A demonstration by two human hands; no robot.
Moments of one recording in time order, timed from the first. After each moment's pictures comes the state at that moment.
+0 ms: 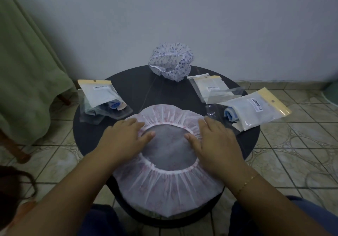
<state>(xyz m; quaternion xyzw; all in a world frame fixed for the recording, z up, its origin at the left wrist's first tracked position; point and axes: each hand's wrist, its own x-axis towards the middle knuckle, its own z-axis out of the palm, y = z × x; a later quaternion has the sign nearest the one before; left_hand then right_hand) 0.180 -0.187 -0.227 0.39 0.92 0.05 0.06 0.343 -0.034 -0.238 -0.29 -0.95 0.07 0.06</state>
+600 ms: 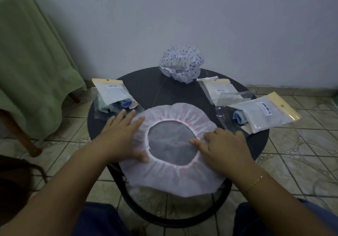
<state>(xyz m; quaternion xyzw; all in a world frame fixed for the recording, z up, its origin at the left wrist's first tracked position) 0.157 -0.222 -0.224 0.42 0.90 -0.06 0.09 0.339 -0.038 -0.235 -0.28 -0.96 -0.01 0.00</state>
